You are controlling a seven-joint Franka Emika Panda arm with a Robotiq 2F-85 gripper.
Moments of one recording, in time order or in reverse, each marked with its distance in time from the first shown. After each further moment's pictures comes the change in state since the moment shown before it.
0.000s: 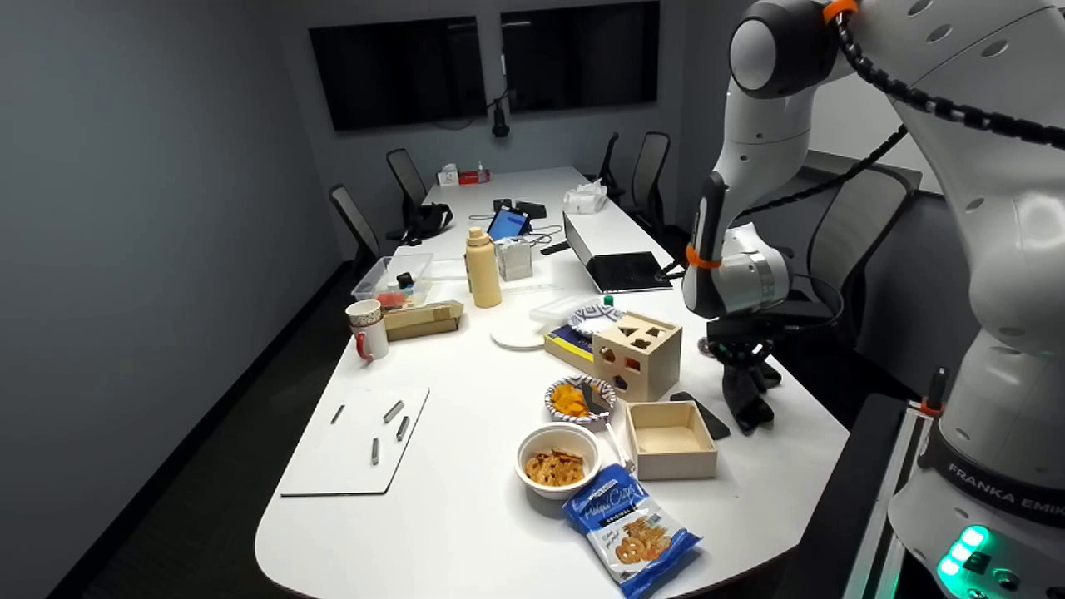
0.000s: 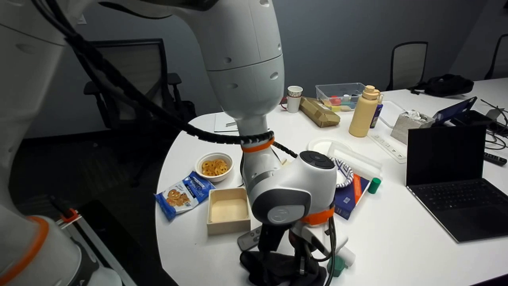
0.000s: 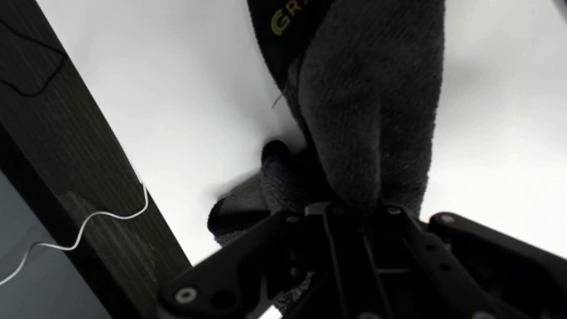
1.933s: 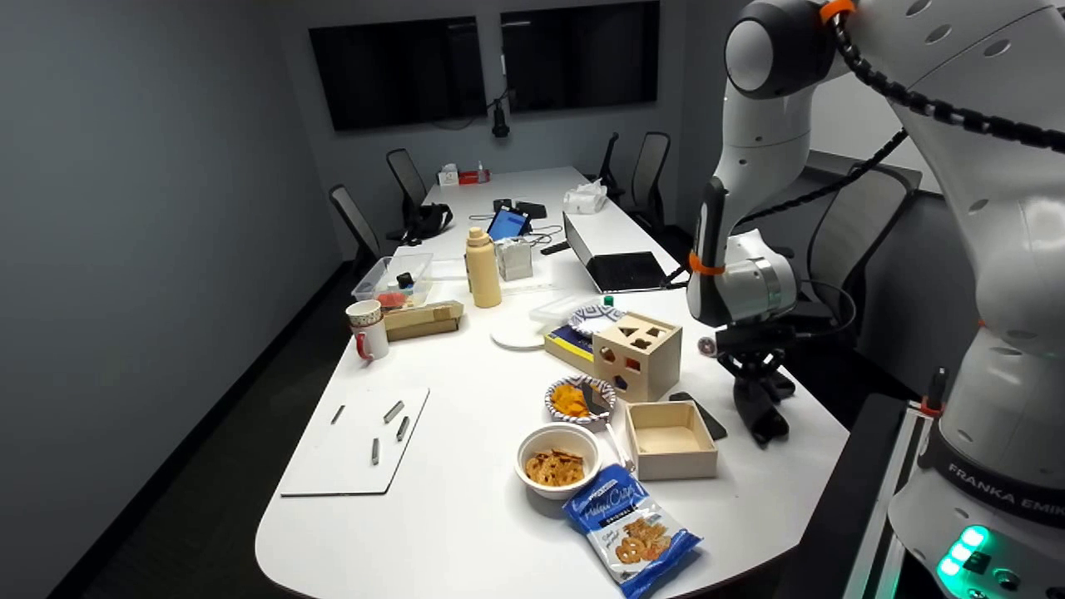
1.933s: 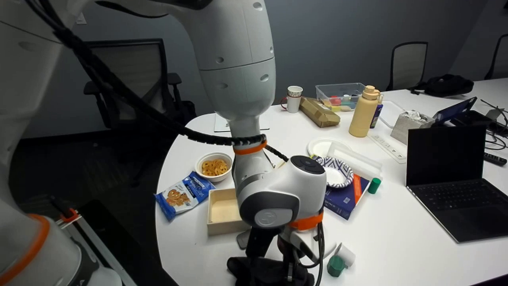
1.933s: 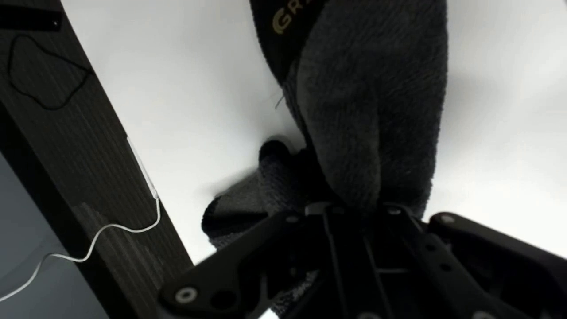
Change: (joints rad) arm 0.044 -0.005 -0.024 -0.066 0.038 0.001 -0.041
